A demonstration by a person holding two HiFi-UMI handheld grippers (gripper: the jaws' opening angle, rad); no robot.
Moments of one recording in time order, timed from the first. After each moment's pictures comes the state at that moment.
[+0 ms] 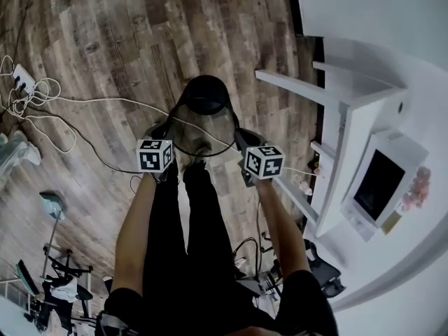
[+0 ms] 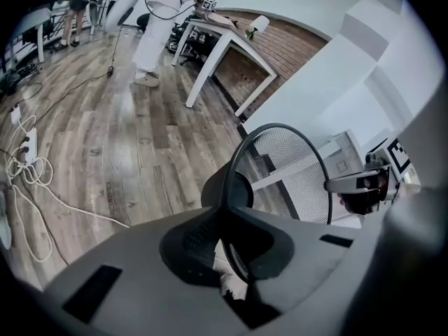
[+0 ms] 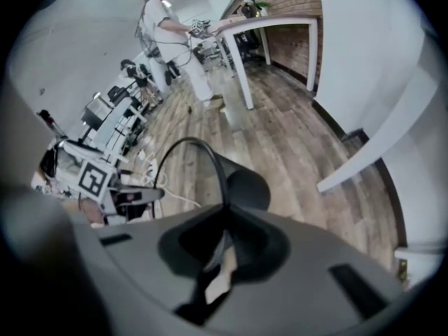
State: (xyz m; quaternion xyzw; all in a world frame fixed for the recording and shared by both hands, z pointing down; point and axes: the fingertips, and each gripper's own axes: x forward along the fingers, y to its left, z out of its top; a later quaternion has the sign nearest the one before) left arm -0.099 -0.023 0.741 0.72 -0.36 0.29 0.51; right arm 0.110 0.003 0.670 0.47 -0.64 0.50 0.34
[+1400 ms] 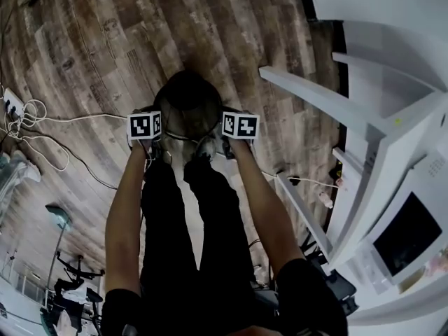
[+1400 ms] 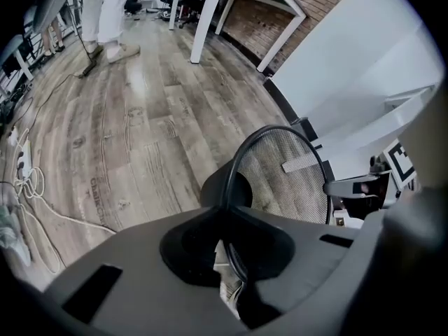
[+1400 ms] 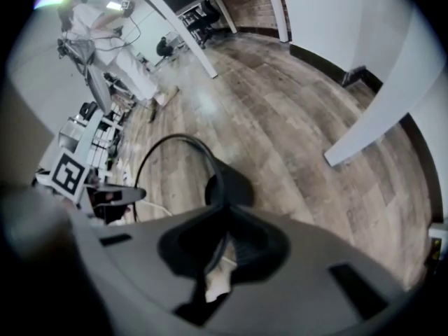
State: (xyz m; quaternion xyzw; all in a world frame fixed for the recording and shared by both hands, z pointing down) left arm -0.026 -0.079 0.961 0.65 -0.37 0.44 0.51; right arm 0.194 -0.034 0.951 0.47 -0.56 0.60 0.32
